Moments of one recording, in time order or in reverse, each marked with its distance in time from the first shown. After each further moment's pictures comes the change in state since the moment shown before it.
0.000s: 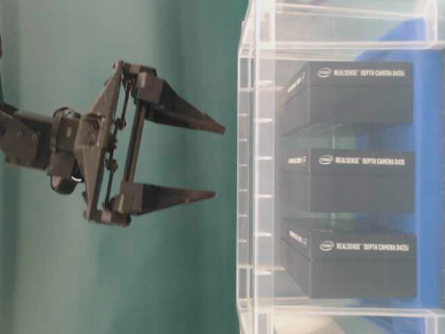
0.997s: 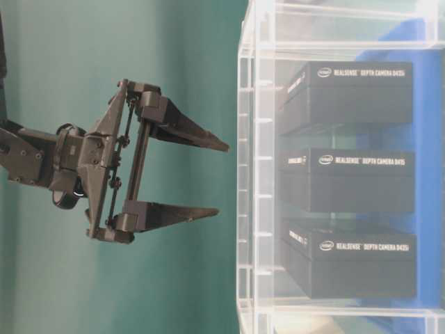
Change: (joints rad) left arm -0.002 -0.005 -0.009 0.002 0.000 0.003; right arm 0.008 0.041 -0.049 0.000 0.002 0.002
